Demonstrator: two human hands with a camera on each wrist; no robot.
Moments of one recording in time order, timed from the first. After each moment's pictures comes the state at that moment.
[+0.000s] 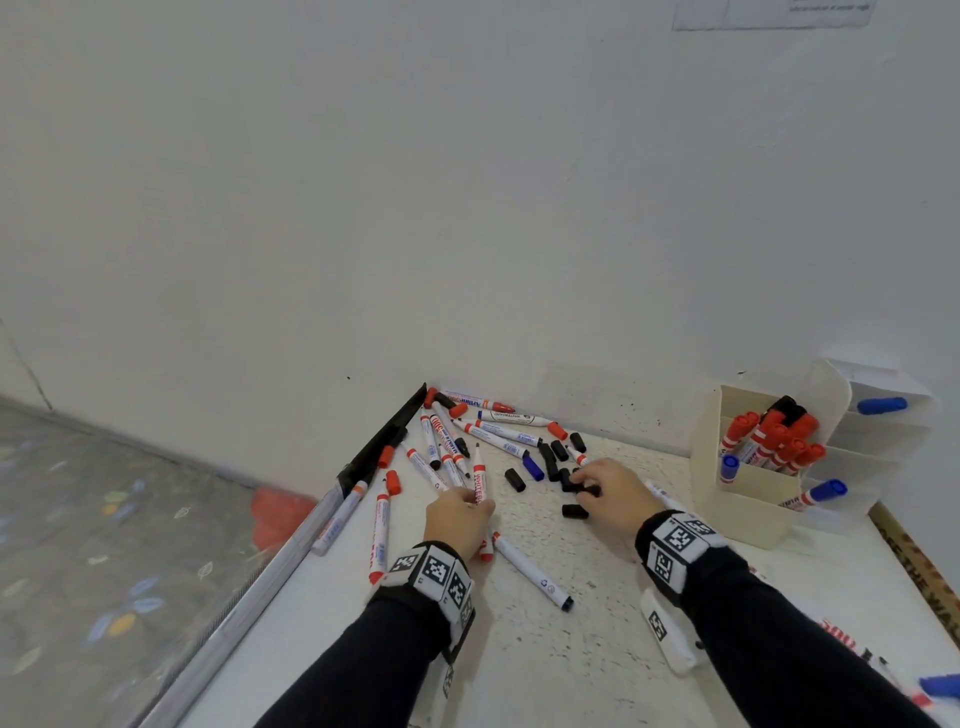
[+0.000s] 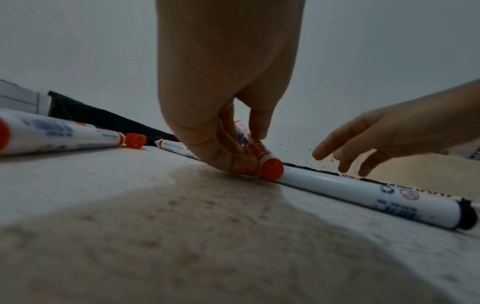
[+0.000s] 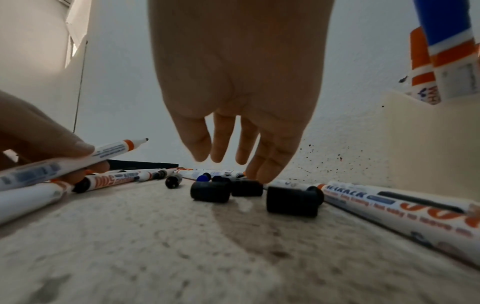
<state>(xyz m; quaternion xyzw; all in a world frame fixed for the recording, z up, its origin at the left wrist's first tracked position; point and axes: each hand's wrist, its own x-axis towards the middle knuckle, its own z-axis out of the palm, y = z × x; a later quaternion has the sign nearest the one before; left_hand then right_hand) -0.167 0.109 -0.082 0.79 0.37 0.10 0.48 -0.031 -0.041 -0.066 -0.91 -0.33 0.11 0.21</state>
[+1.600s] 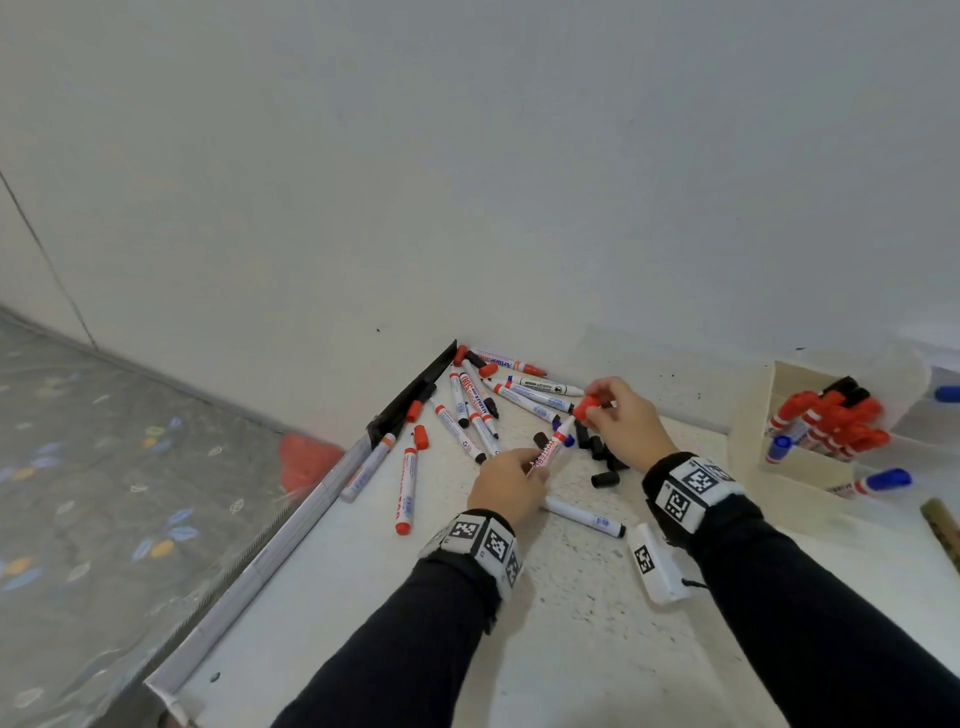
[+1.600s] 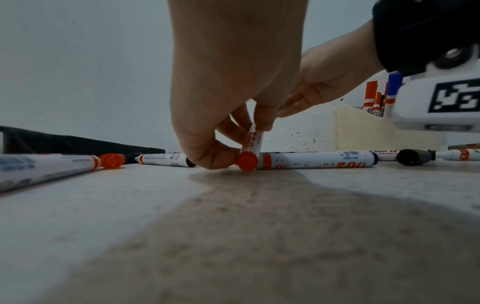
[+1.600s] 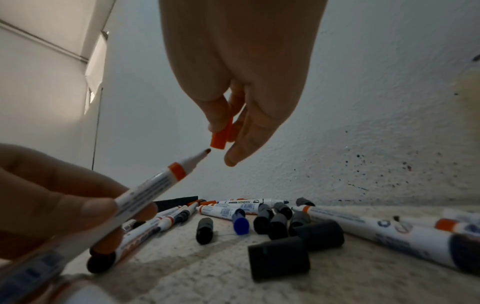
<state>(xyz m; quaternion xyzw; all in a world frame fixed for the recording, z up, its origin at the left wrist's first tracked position) -0.160 0.091 -0.082 0.84 0.27 0.10 0.46 -0.037 -0.001 -0.041 -0.83 -0.31 0.06 0.45</state>
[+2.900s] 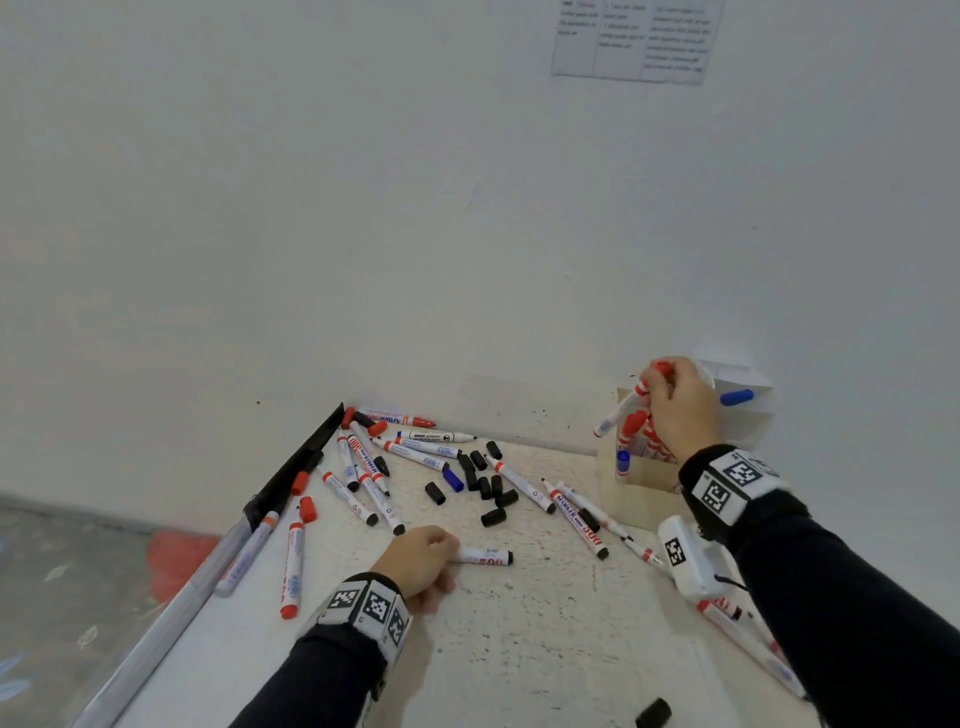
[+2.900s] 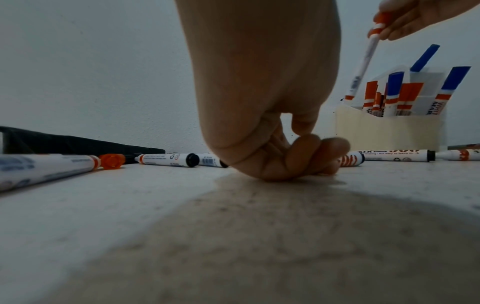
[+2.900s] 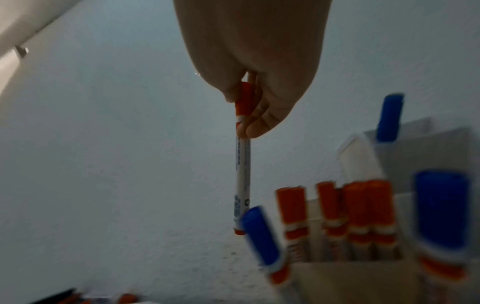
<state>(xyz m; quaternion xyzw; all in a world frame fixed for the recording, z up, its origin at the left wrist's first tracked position) -0.162 0.084 -0.093 0.77 0.23 -0.08 0.59 -0.003 -0.143 0.050 -0.84 -0.13 -0.20 0.49</state>
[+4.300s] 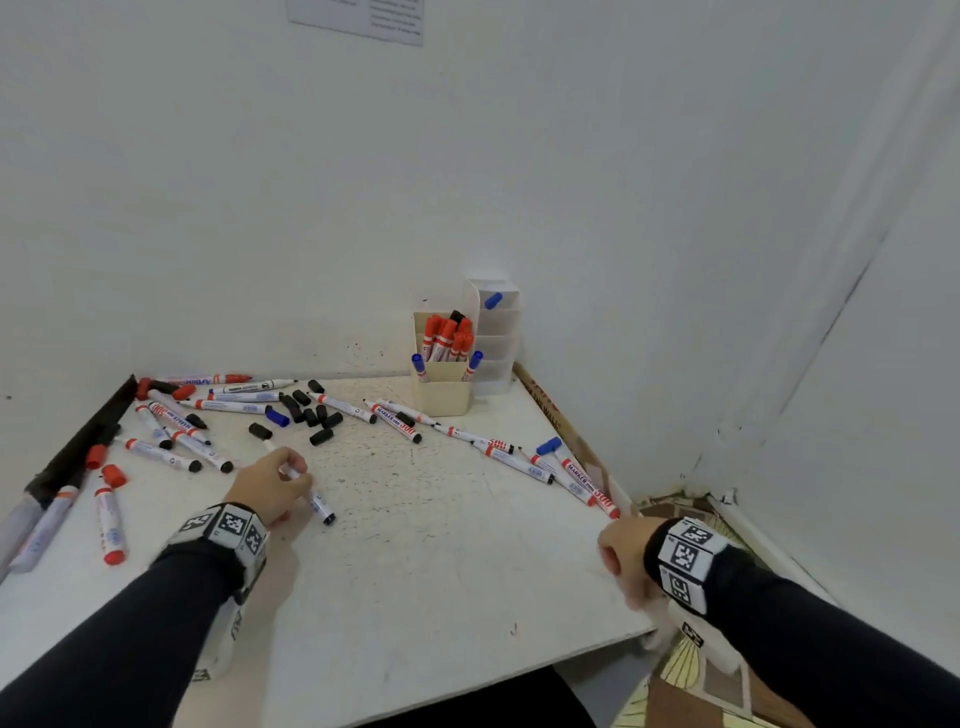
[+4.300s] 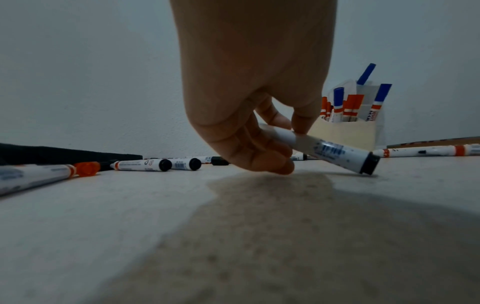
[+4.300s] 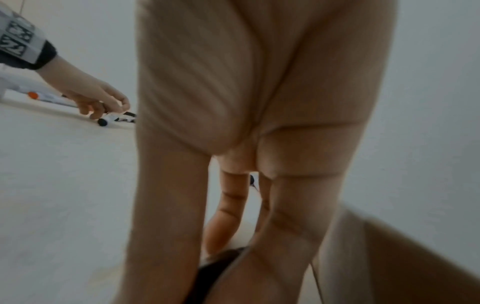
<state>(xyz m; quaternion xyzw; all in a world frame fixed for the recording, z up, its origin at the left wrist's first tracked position) -0.193 0.047 -0.077 0.91 0.16 -0.01 0.38 -0.220 -0.352 -0.026 -0.92 -0.07 0.37 -0.12</state>
